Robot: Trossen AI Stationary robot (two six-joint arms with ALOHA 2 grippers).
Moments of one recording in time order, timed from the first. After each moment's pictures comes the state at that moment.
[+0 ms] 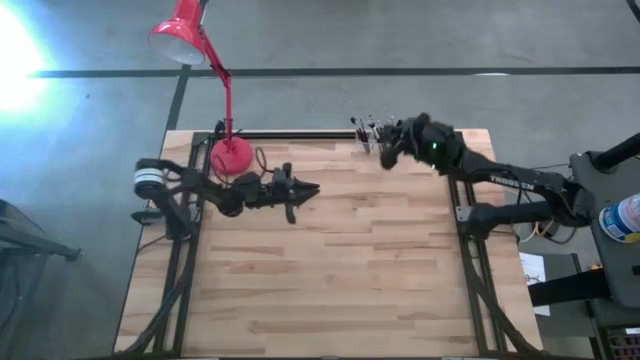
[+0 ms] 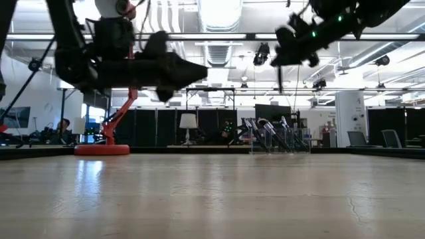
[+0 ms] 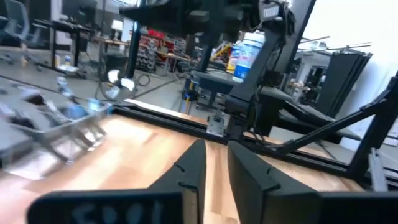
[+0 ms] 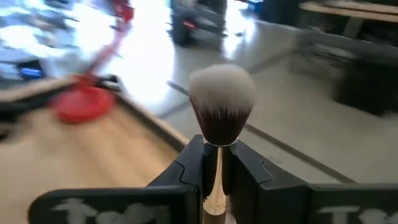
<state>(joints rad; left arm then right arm) 0.22 1.67 0.47 1.35 0.09 -0.26 -0.50 1.09 0.71 0.13 0.25 0.07</state>
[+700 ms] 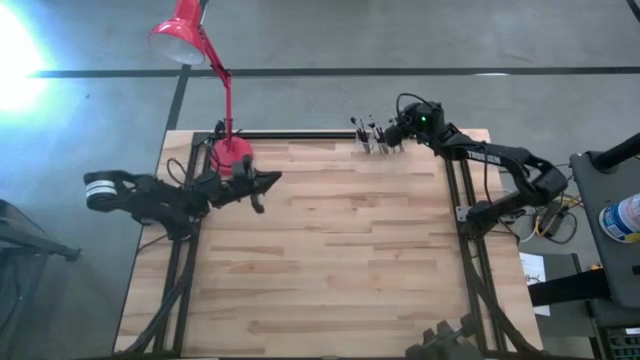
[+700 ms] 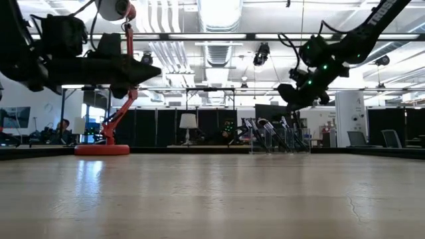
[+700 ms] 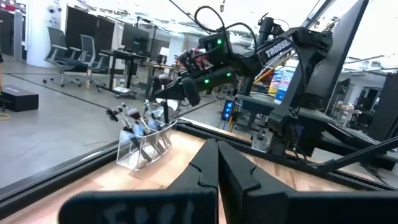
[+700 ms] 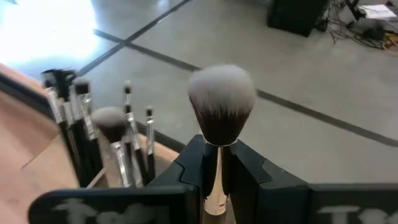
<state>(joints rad) 0.37 1.27 0.11 1.35 0.04 -0.23 -0.92 1.41 0.71 0.21 0.15 0.05</state>
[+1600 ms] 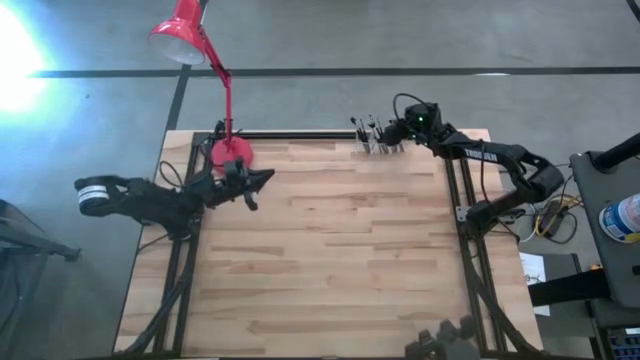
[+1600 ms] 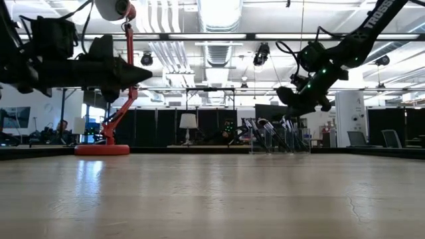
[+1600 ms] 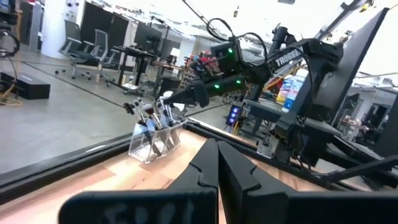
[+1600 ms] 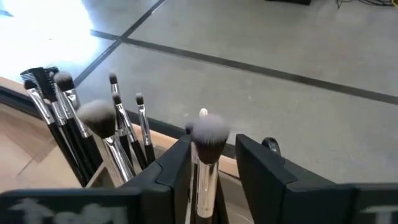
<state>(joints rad) 0.42 1.19 0.04 1.34 0.04 -0.31 -0.93 1.46 0.71 0.20 0.15 0.20</state>
